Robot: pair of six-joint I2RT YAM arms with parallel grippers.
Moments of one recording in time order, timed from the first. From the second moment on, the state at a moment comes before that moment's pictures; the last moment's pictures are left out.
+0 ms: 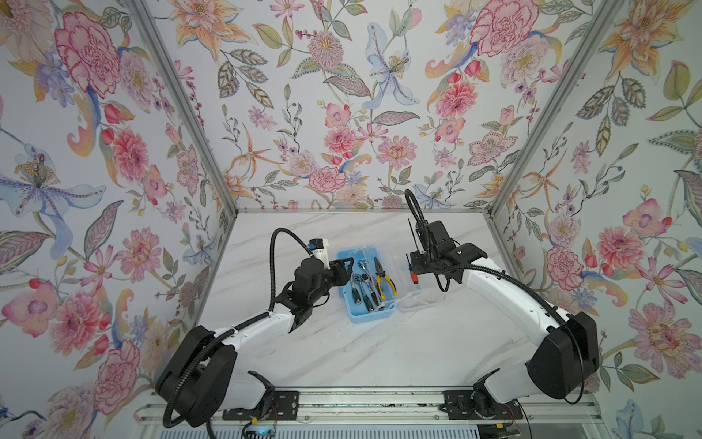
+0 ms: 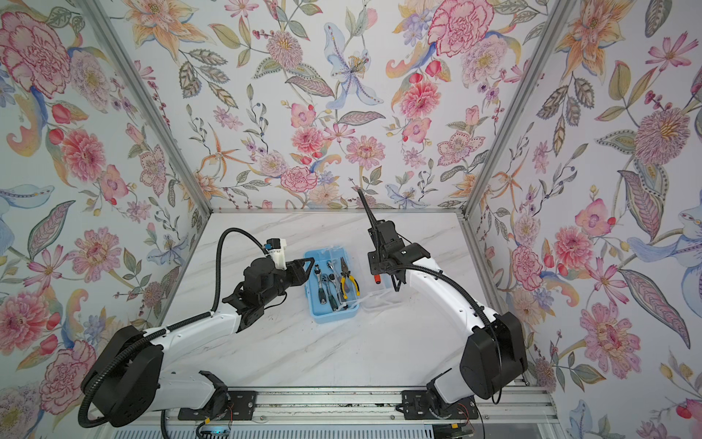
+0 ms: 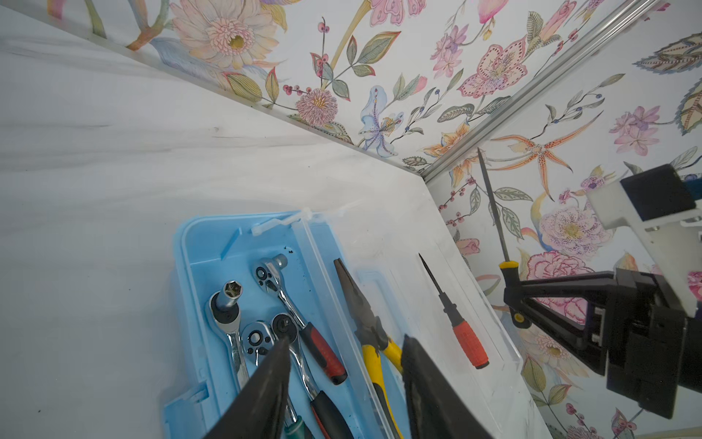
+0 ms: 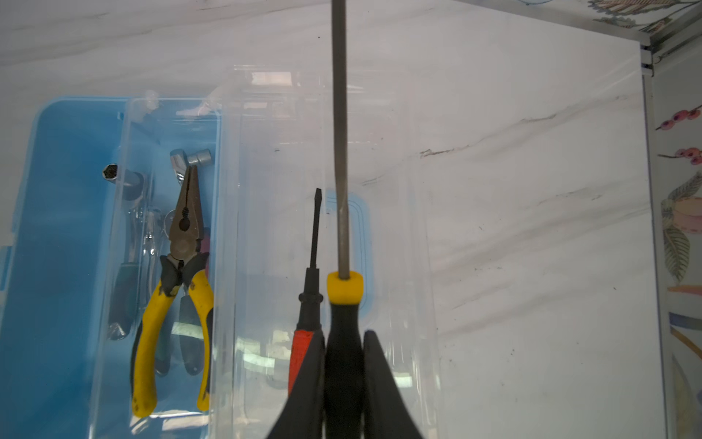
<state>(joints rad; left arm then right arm) -0.56 1.36 0.67 0.41 0.05 -0.68 0.53 1.49 1.28 -0.75 0.26 0.21</state>
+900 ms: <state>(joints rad) -0.52 1.44 0.69 0.48 0.13 -0.69 0.50 1.53 1.20 -0.84 0.25 0.20</state>
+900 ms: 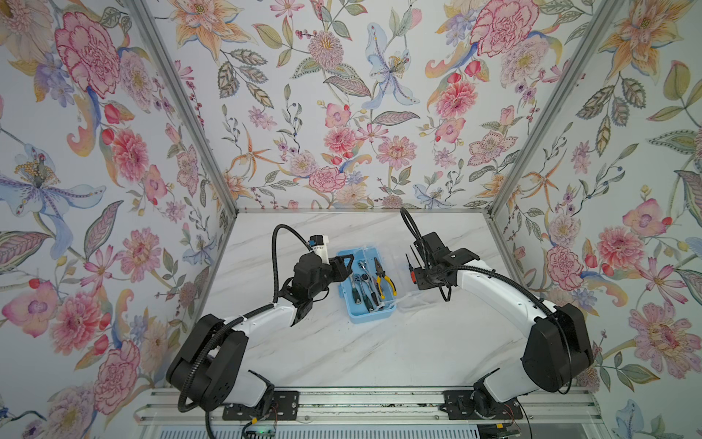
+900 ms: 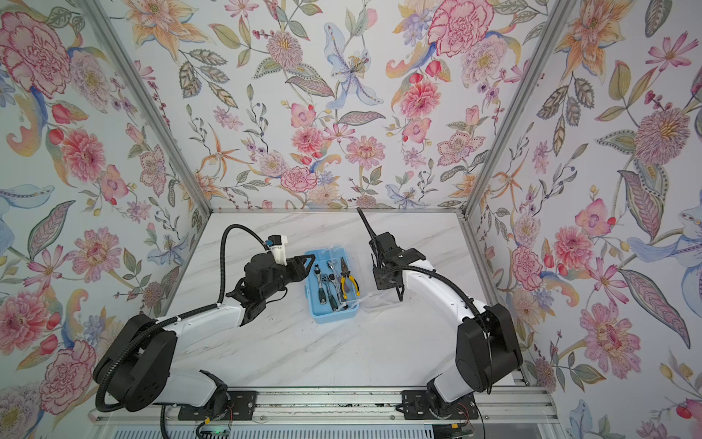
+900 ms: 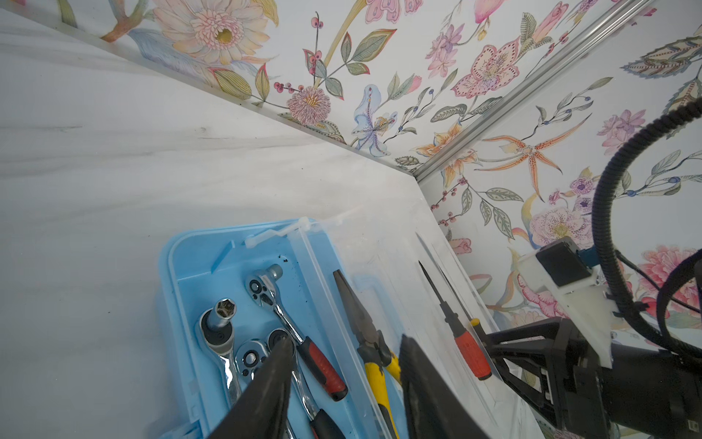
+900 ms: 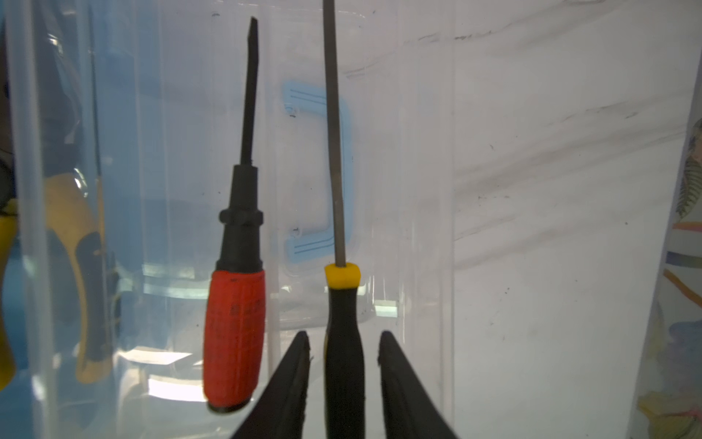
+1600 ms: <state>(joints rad) -0.44 1.65 0.87 0.17 0.04 -0.52 0.29 1.06 0.92 -0.71 0.16 0.36</state>
